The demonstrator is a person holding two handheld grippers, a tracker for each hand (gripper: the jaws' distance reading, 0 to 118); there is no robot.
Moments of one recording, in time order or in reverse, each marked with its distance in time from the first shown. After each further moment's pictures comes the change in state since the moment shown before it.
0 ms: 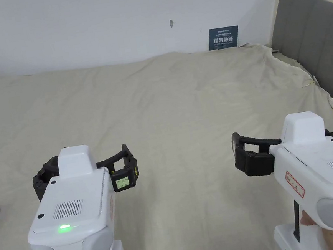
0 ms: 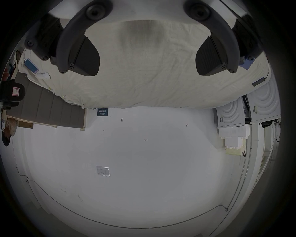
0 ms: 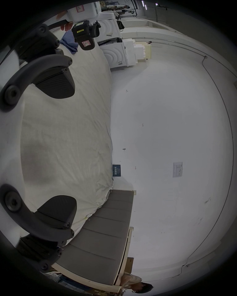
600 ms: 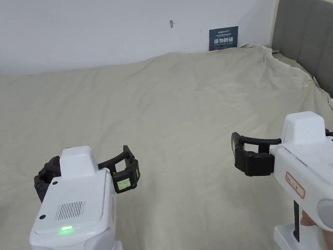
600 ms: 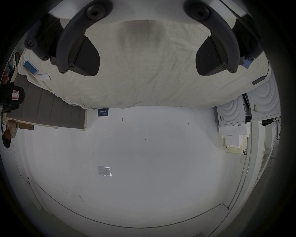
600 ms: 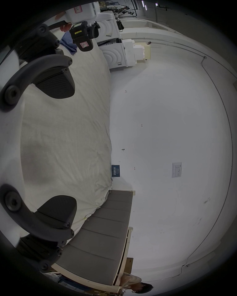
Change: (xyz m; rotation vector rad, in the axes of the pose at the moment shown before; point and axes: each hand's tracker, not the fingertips) left arm 0.003 -0.001 0.001 0.006 -0.004 -0.014; right arm -0.001 0.002 0.003 0.009 0.005 0.001
